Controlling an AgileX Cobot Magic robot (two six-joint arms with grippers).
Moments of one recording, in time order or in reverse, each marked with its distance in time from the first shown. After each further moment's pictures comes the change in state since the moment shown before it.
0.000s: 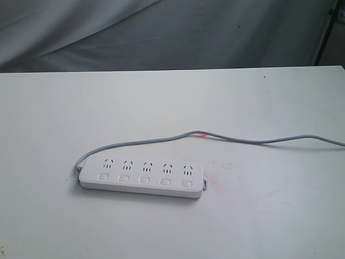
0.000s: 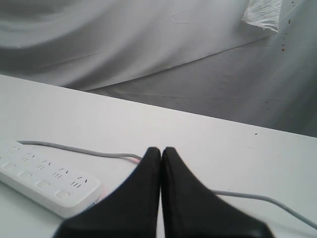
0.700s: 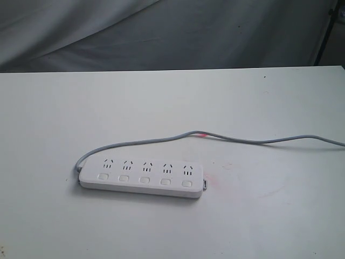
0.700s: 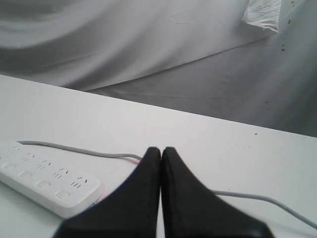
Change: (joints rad) left arm 0.002 -0.693 0.875 0.331 -0.750 -0.454; right arm 0.000 0.000 0.000 0.000 0.000 0.000
